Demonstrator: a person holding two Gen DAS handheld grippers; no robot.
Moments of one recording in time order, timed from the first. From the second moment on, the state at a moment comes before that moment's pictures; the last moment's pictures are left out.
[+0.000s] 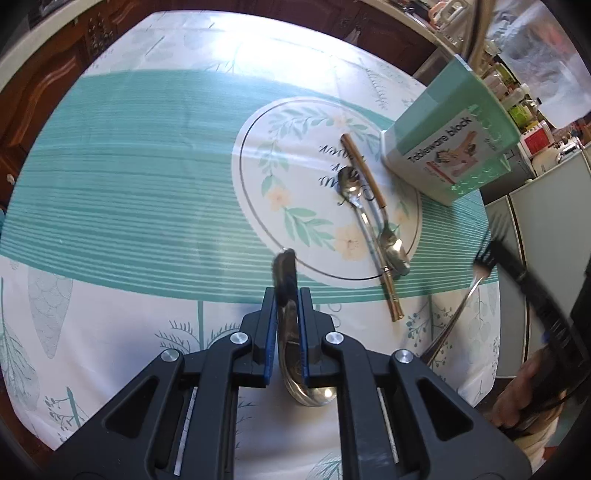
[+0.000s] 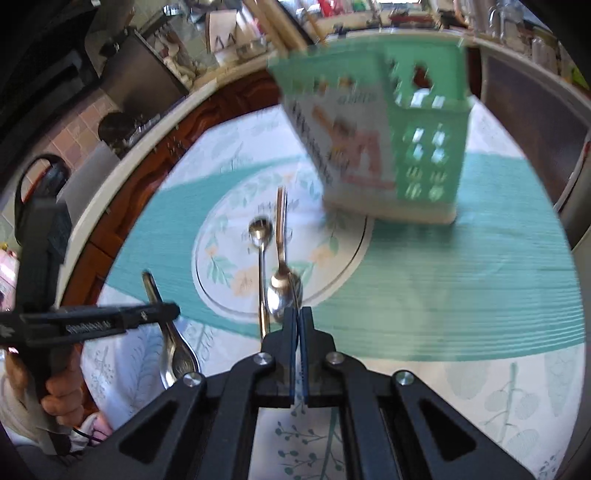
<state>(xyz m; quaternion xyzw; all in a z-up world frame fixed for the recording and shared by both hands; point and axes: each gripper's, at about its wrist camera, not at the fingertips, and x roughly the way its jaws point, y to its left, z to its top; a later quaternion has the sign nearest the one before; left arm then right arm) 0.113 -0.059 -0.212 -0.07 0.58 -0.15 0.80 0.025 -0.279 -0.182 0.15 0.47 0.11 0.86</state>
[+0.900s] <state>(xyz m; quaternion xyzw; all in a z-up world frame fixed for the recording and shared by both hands) 0.162 -0.202 0.008 0.06 0.36 -0.27 0.89 0.065 -0.303 -0.082 -0.13 0.13 -0.13 0.97</state>
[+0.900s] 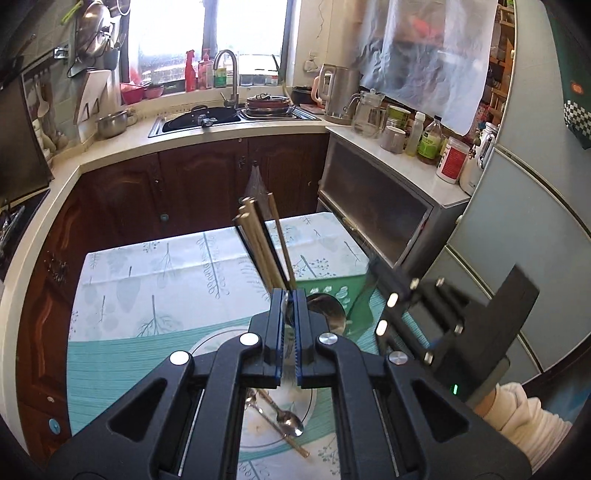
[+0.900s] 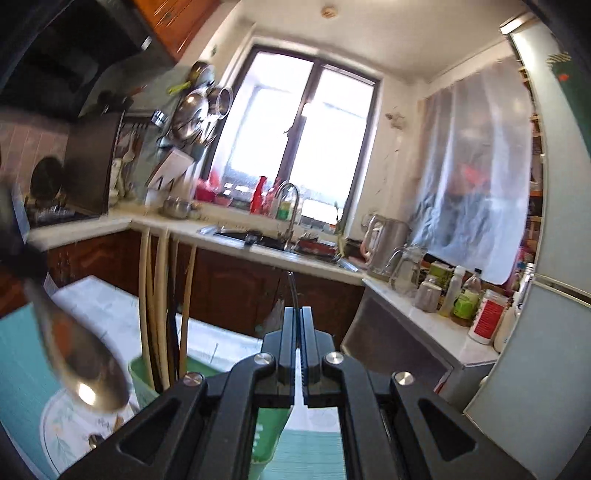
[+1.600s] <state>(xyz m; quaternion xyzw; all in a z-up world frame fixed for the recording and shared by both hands) 0.229 -0.325 -0.079 0.18 0.43 -0.26 0.85 0.042 -0.379 -0.092 0.13 0.21 -0.02 0.97</state>
